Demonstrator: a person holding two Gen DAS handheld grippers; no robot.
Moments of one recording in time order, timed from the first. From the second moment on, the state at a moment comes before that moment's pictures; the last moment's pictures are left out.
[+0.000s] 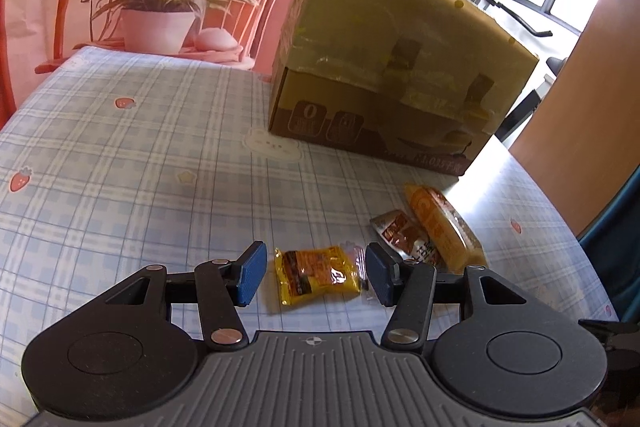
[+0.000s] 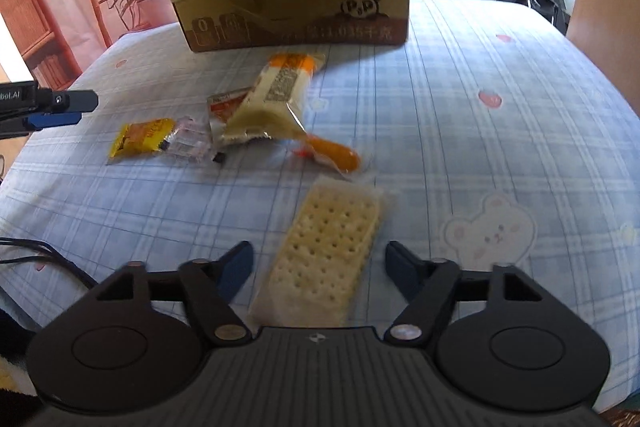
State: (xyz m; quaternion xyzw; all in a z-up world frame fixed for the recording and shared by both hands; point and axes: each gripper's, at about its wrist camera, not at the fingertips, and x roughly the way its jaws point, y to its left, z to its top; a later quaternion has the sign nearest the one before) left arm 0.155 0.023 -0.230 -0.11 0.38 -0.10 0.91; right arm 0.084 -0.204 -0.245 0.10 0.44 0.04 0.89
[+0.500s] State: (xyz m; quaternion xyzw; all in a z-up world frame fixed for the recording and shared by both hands) left arm 0.178 -0.014 -0.229 -0.11 0.39 -0.14 0.90; right arm 0.108 -0.216 -0.249 0.10 0.42 0.07 0.90
